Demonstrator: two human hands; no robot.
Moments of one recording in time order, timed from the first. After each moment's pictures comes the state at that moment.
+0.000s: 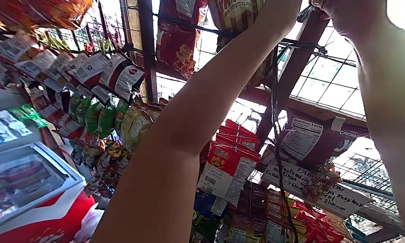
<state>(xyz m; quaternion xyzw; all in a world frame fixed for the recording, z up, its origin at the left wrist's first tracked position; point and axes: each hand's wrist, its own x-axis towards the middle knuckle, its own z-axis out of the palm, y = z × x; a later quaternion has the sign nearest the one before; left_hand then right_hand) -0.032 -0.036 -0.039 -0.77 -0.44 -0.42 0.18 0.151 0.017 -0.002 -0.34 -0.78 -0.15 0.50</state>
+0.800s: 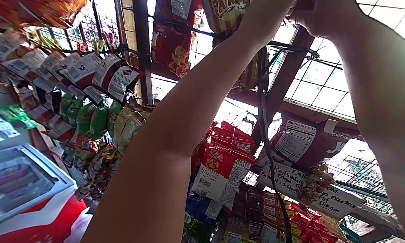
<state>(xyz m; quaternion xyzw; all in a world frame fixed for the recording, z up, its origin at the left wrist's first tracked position) -0.049 -0.015 -0.047 -0.76 -0.34 -0.46 0.31 0.116 -0.006 -0.001 -0.38 -0.83 -0.23 0.35</state>
